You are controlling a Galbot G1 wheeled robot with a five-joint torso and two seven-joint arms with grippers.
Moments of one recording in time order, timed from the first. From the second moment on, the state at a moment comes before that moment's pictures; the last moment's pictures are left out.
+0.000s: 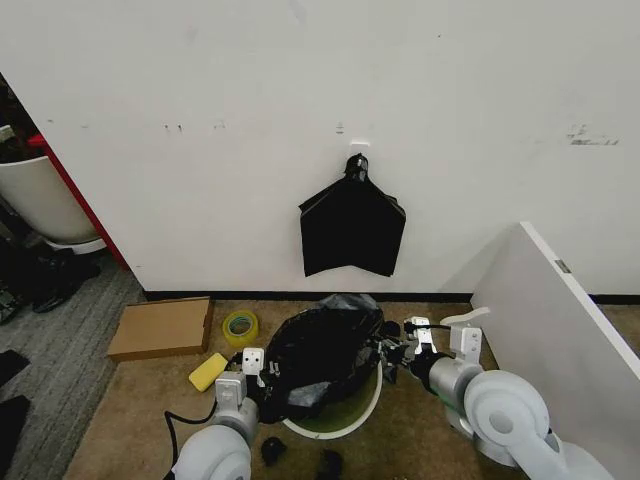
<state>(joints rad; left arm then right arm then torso) 1.42 -1.09 -0.10 -2.14 -0.61 0.42 -0.53 -1.29 0.95 0.25 2.23 1.21 -0.66 0.52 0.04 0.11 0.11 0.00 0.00</state>
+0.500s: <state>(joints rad) 1.43 -1.08 -0.10 -2.14 -0.62 0.39 -0.51 -1.30 0.94 0.28 2.17 1.18 -0.66 0.53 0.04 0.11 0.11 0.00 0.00</state>
